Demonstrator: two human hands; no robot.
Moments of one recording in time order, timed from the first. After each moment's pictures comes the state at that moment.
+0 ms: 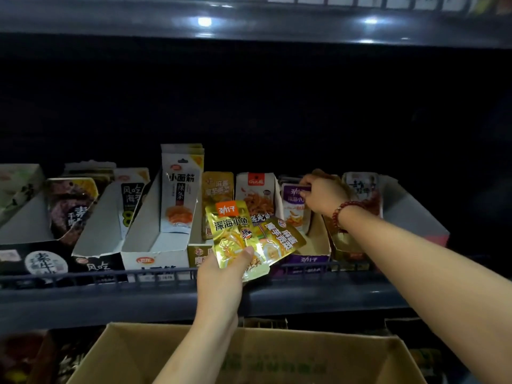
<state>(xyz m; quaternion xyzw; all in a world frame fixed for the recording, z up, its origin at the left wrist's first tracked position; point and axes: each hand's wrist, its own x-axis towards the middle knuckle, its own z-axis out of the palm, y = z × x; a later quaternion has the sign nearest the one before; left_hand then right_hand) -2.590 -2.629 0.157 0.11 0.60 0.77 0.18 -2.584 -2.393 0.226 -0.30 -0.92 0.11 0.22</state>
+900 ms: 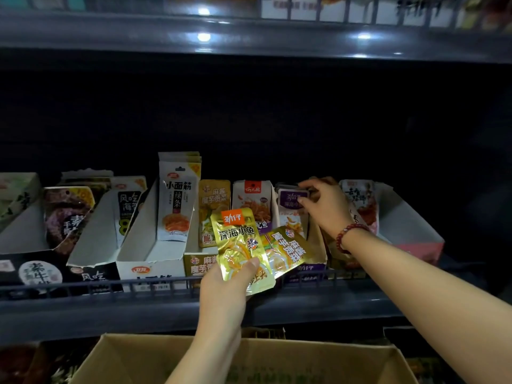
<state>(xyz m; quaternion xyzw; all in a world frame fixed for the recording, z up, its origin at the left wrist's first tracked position) -2.578 -2.627 0.160 0.13 0.59 0.78 0.19 -2.570 -2.391 0.208 -0.24 -0.86 0.20 0.39</state>
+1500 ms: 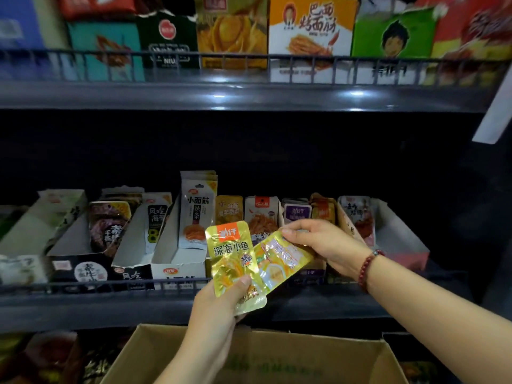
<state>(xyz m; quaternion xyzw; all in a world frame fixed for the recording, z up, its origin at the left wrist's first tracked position) -2.550 -2.687 0.192 0.12 0.56 0.78 0.25 -2.502 -2.487 0.246 -0.18 -0.80 0.56 0.14</state>
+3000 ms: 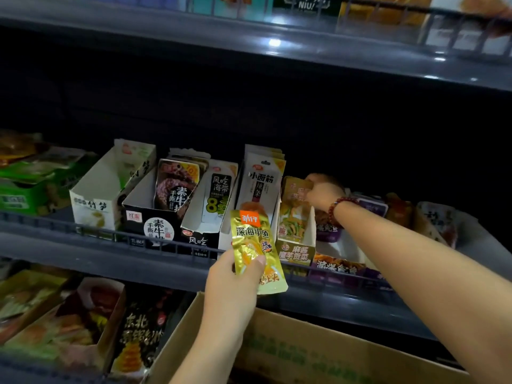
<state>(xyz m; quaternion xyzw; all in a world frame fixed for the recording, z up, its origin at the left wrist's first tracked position) -2.610 -2.752 0.175 0.11 0.67 0.73 0.10 -2.689 -2.505 0.248 -0.26 -0.94 0.12 0.17</state>
